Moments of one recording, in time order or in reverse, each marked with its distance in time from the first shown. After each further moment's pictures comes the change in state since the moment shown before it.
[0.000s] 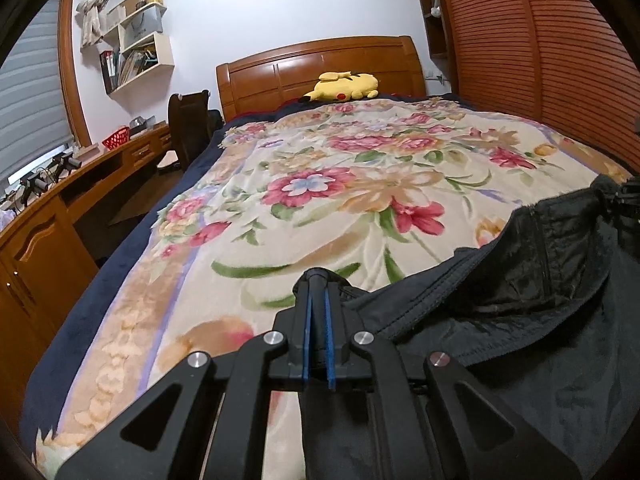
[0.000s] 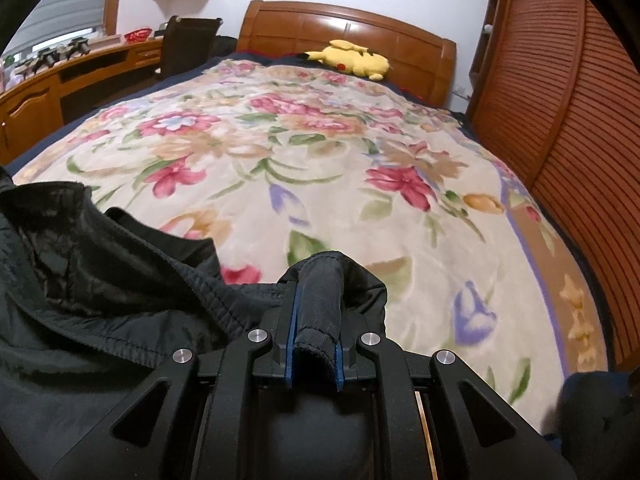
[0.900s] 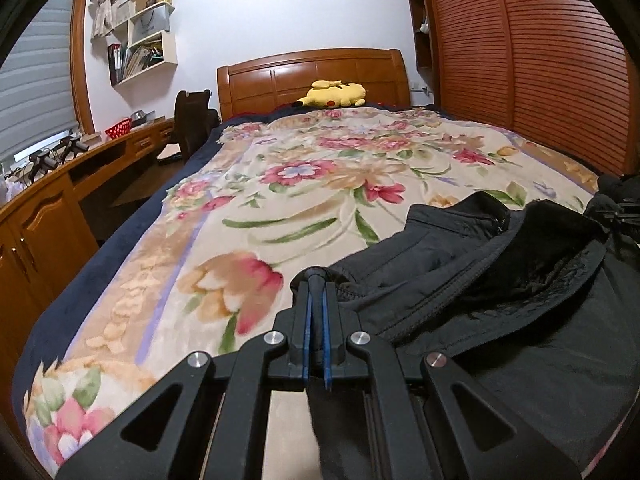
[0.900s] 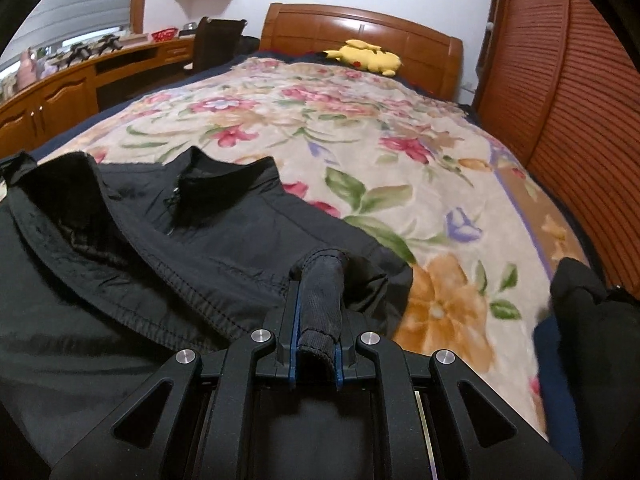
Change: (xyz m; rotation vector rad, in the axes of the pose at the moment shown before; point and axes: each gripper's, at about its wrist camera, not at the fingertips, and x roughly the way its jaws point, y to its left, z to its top) left arm -0.112 0.001 -0.074 -0.032 -0.034 -0.058; right arm -0.113 0.018 -0.102 -0.008 -0.017 0.070
